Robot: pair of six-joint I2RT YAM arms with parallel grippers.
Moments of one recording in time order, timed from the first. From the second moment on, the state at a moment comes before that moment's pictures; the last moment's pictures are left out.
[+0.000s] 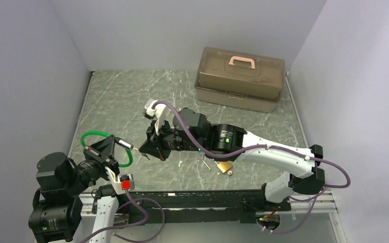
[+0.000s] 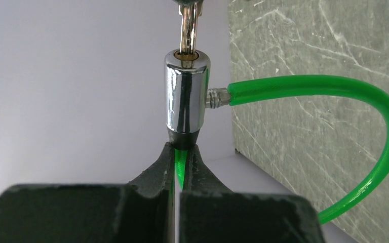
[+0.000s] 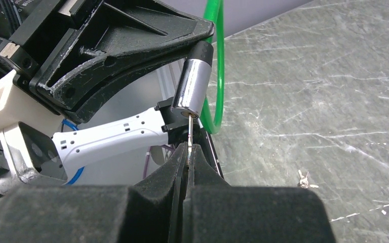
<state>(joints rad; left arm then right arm) 0.14 0.44 1.32 -1.28 0.70 1.73 1.34 1.50 1.68 -0.45 -0.05 0.29</state>
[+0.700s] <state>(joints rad) 0.14 0.44 1.34 -1.31 0.68 1.70 1.33 1.50 1.67 -0.42 -0.09 0.32</state>
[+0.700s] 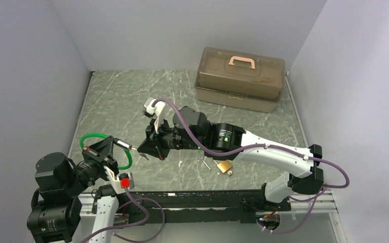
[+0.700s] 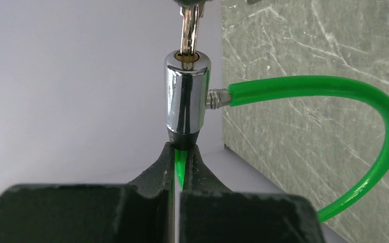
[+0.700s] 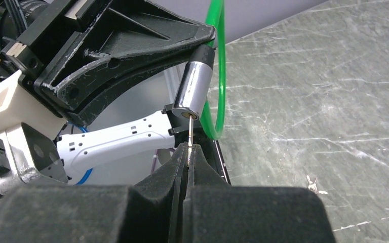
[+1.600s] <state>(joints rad) 0.15 0.46 1.19 -1.26 0.66 1.69 1.22 1.60 1.72 -0.48 -0.24 0.32</state>
